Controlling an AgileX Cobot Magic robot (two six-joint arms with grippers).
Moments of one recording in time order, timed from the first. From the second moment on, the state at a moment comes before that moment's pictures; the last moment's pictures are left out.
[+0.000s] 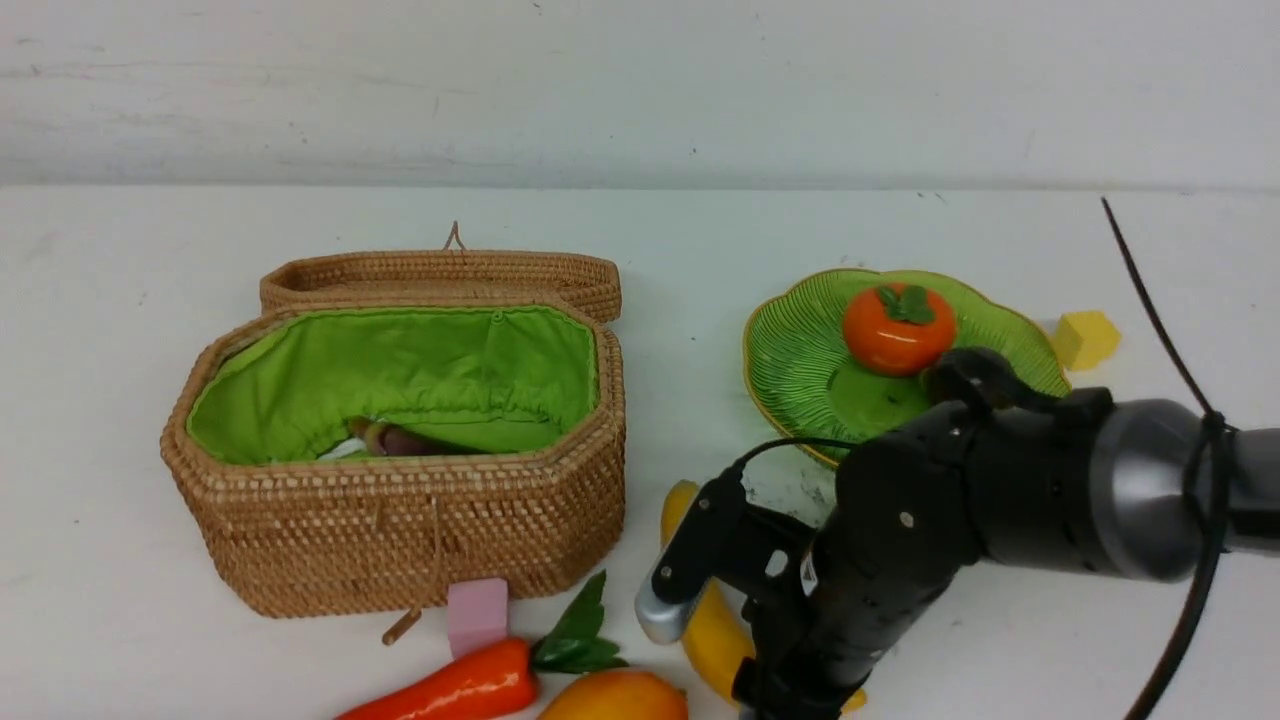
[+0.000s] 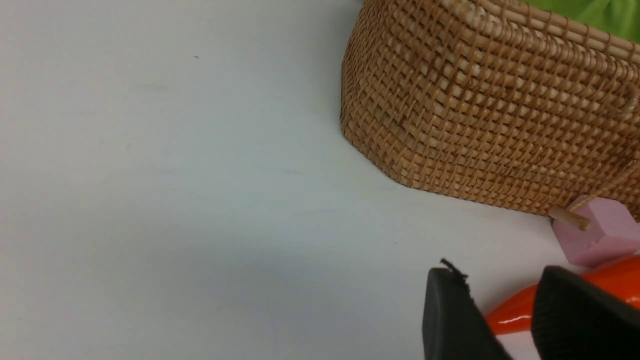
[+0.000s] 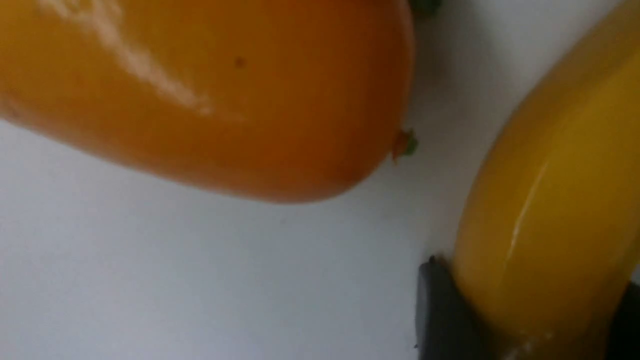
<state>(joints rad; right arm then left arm) 0.68 1.84 -1.07 0.19 0.60 -0.55 -0.04 -0.01 0.03 -0.02 0.39 -0.31</state>
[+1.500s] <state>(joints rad) 0.39 2.15 -1.83 0.09 0.83 -0.08 -0.04 -0.01 0.03 -0.02 0.39 -0.31</state>
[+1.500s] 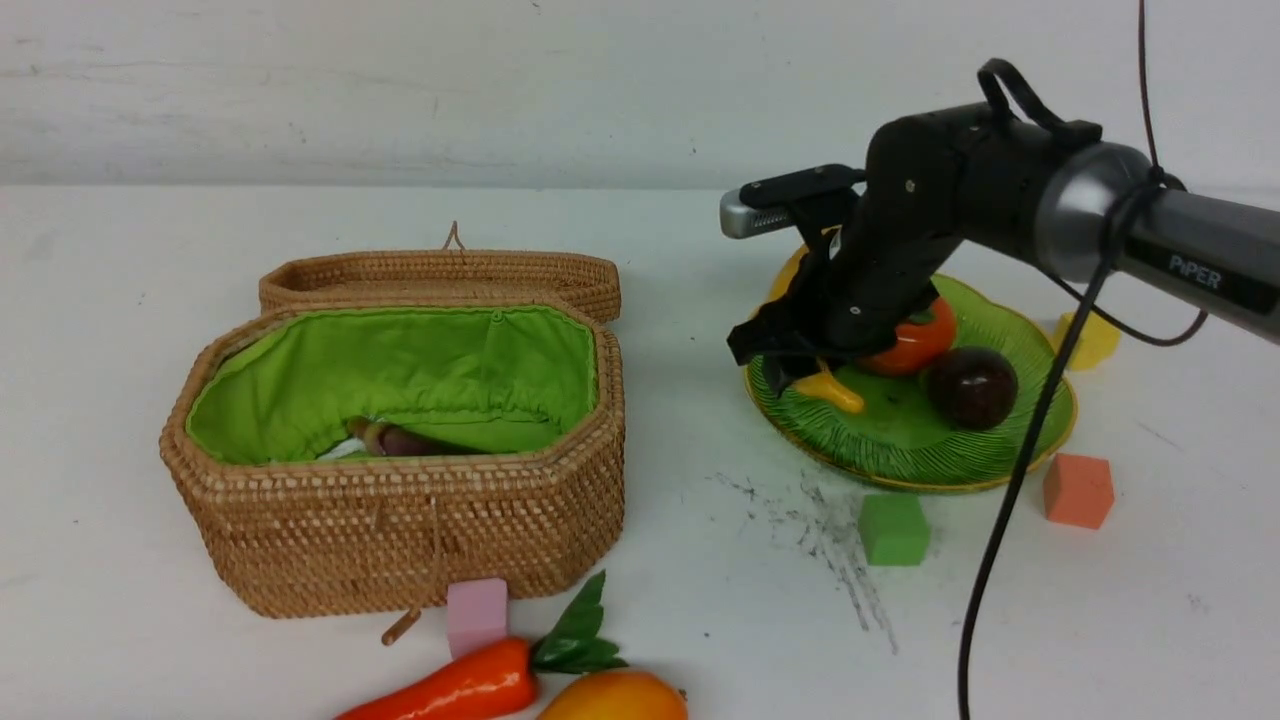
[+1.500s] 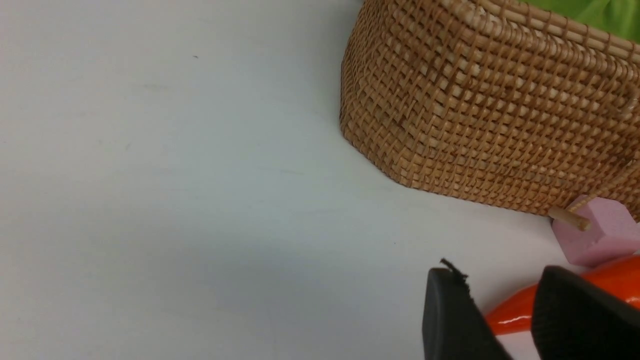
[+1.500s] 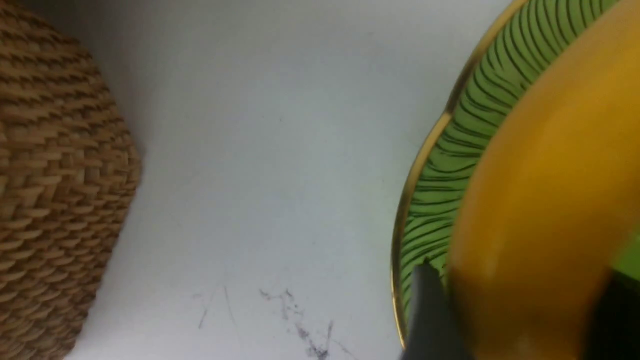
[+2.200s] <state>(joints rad) 0.39 1.57 -1.83 0.07 1.06 -0.10 -0.04 -0.01 0.03 -0.02 0.39 -0.31</state>
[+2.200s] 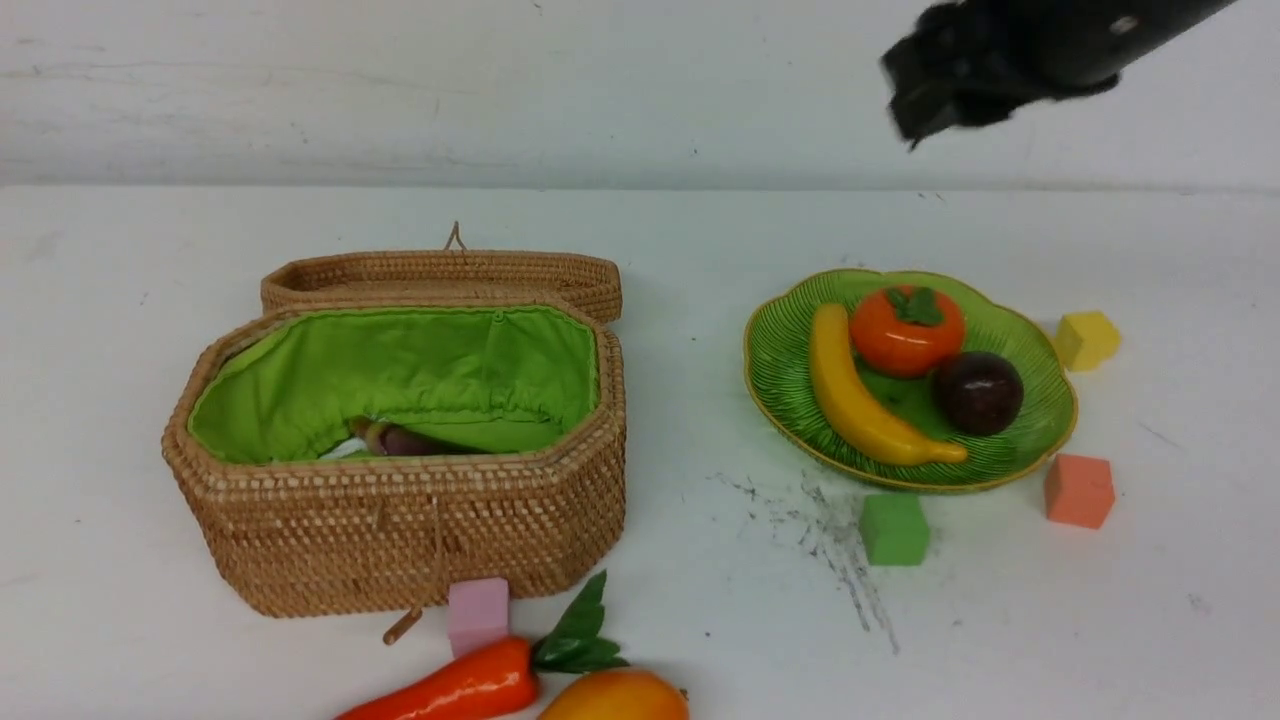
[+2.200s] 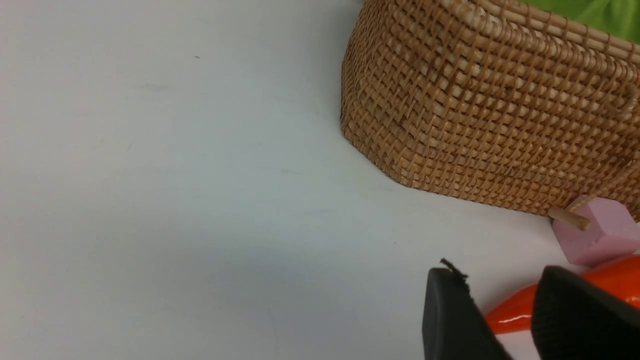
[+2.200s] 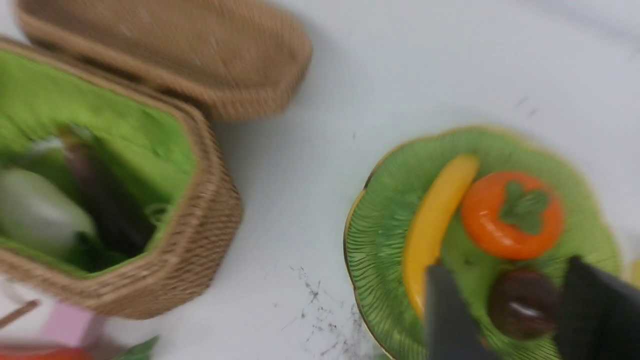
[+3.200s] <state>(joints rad) 0.39 0.82 -1.24 0.13 1.26 -0.10 -0.04 -0.01 0.03 -0.02 0.39 -0.31</state>
